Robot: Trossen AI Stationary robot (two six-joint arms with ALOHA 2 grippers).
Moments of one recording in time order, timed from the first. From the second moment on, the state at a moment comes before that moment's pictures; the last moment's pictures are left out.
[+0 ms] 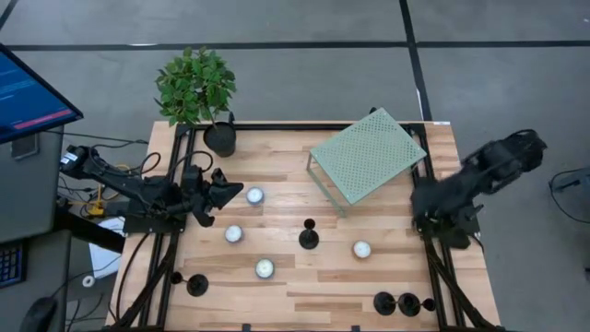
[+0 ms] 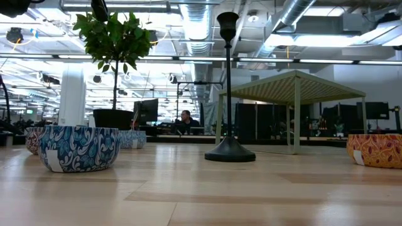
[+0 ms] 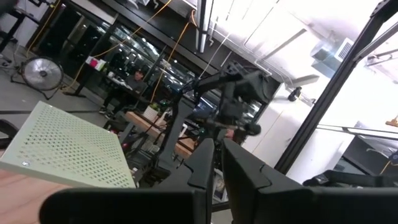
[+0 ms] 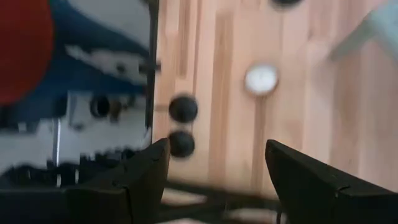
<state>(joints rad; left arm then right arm) -0.40 0.60 0.37 0.82 -0.52 -0.38 0.58 1.12 1.57 -1.55 -0.12 0.58</state>
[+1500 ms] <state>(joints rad) -0.40 0.60 0.37 0.82 -0.45 -0.41 0.88 1.37 1.67 -1.42 -0.27 0.87</state>
